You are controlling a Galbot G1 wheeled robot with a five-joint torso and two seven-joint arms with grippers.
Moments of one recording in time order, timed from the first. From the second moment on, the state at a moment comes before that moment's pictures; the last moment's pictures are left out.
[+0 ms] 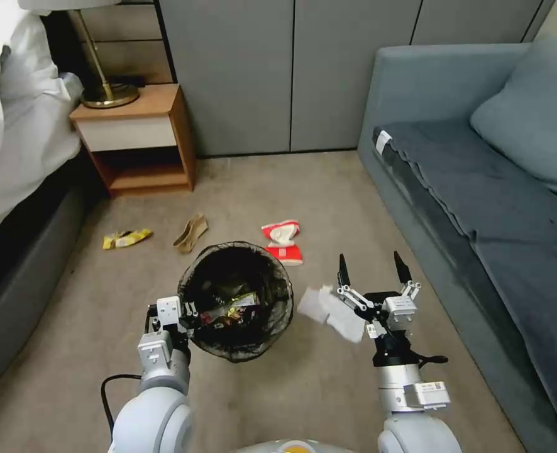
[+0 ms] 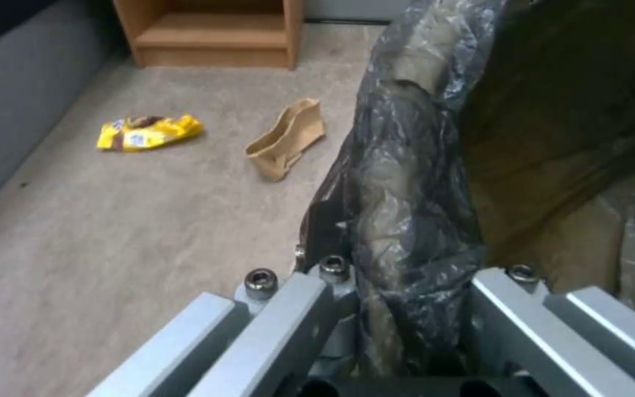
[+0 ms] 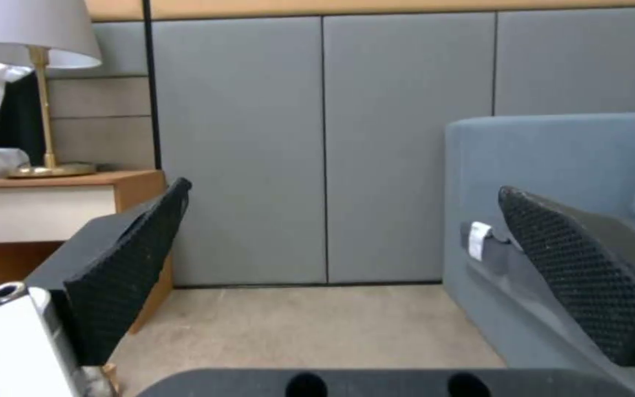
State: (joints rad) left arm 1.63 -1.39 -0.42 -2.22 -0.22 0.37 -0.41; right arm -1.66 1.45 0.30 2.14 -0.05 0.36 0.16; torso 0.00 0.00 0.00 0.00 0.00
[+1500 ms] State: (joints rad) left arm 1.64 -1.39 -0.43 -2.22 -0.22 0.37 -0.41; right arm -1.21 1.24 0.17 1.47 0.23 -0.07 0.00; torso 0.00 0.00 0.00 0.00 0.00
